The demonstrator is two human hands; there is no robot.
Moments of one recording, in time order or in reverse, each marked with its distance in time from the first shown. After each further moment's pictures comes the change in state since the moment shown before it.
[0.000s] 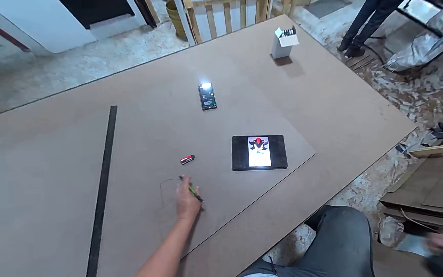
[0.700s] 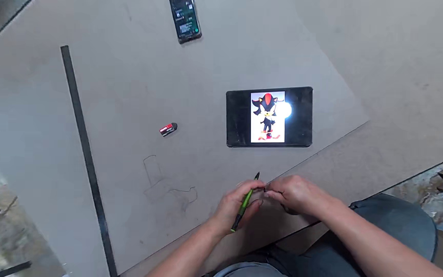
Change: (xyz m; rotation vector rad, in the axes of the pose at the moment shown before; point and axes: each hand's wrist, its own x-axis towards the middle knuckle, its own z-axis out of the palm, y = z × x) left_hand -0.055 0.147 0.053 -0.486 -0.618 0.374; right_hand 0.095 0.201 0.264 -0.663 -1.410 -0.547
